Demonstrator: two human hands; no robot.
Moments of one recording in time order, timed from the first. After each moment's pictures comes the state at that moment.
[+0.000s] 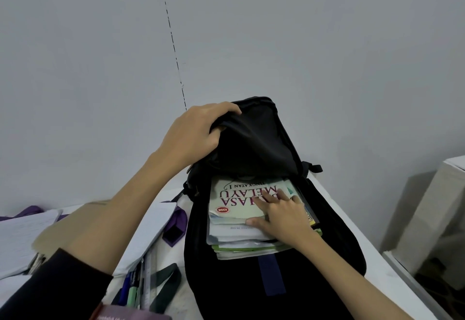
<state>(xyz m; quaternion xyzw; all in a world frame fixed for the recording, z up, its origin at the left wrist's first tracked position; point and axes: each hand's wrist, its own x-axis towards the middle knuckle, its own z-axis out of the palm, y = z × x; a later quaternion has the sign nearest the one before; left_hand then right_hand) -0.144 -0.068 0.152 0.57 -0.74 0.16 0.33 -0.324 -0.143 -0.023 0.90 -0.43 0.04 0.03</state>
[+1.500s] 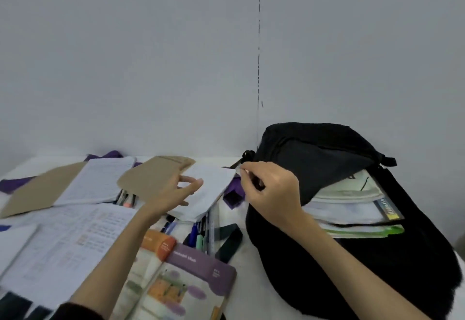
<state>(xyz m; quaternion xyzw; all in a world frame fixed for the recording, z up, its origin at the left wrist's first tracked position) -0.007 0.066 -0.004 0.75 -0.41 -0.26 0.45 -0.201 -0.045 0.007 0.79 -0.13 0.60 -0.03</state>
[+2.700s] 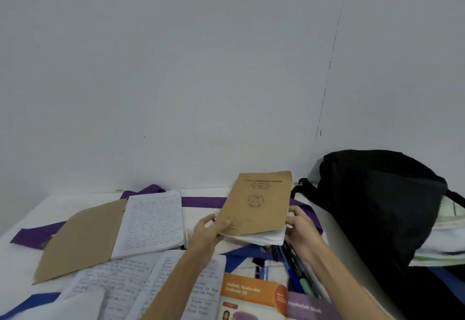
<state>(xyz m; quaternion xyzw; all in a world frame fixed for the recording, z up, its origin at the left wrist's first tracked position) 0.156 0.105 -0.064 0.59 -0.20 -0.46 0.63 -0.029 0.008 -0.041 0.41 -0.43 0.37 -0.72</state>
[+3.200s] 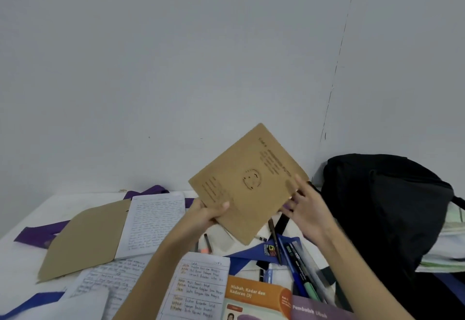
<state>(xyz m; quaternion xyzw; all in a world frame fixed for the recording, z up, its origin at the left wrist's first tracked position) 0.168 0.137 0.012 0.54 -0.38 -0.45 0.60 -0.028 -0.001 0.009 0.42 -0.26 0.39 -0.78</state>
